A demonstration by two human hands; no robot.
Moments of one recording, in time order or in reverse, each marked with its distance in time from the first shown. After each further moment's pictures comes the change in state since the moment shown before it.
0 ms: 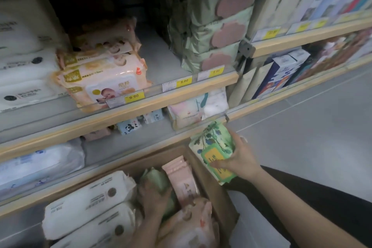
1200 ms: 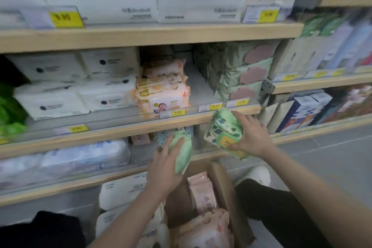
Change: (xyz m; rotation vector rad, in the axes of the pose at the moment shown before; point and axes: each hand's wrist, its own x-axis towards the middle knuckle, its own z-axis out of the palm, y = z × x) left_hand -0.092 0.063 -0.173 0.344 0.257 0.694; right_hand -0.007 -0.121 -0.059 -0.532 0.129 -0.464
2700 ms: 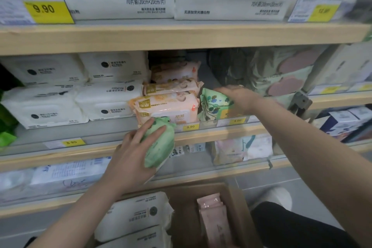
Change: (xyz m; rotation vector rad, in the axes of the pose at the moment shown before) left_hand 0.056 -0.088 -0.083 0.073 0.139 0.136; right_hand 0.202 -0.046 -0.019 -0.278 -0.218 -0.362
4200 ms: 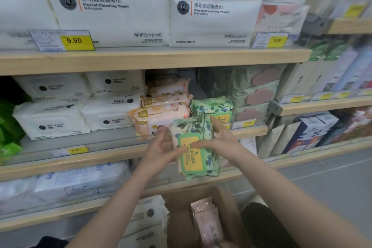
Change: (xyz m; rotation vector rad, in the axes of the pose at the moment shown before) left_hand 0.013 0.078 -0.006 -1.079 -0.064 -0.345; right_hand -0.125 -0.121 0.010 1.311 0.160 0.340
